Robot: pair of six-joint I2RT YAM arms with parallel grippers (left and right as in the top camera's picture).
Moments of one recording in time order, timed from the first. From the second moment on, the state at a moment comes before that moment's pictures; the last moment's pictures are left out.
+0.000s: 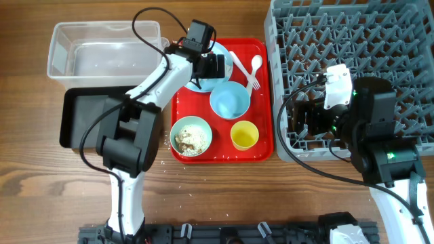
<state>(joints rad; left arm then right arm) -0.39 2.19 1.65 -0.56 -0.01 -0.37 0.12 1.00 1.02 -0.77 -0.21 -0.03</state>
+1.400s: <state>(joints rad) -0.26 1.88 1.73 -0.77 -0.04 -0.36 0.12 1.00 1.02 -0.79 -0.22 -0.02</state>
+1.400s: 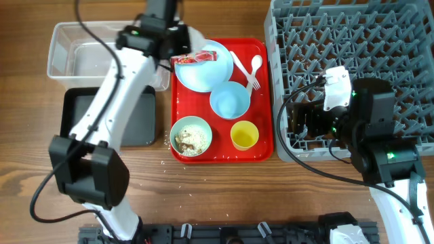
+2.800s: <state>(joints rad) -0.38 2.24 1.76 -0.43 -0.09 -0.39 0.12 1.03 1.02 -0.80 -0.22 -0.02</state>
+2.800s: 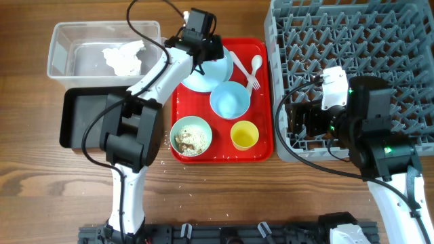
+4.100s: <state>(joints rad) -0.37 2.31 1.78 -0.51 0.02 -0.02 0.12 1.03 1.02 -0.82 -0.22 -0.02</state>
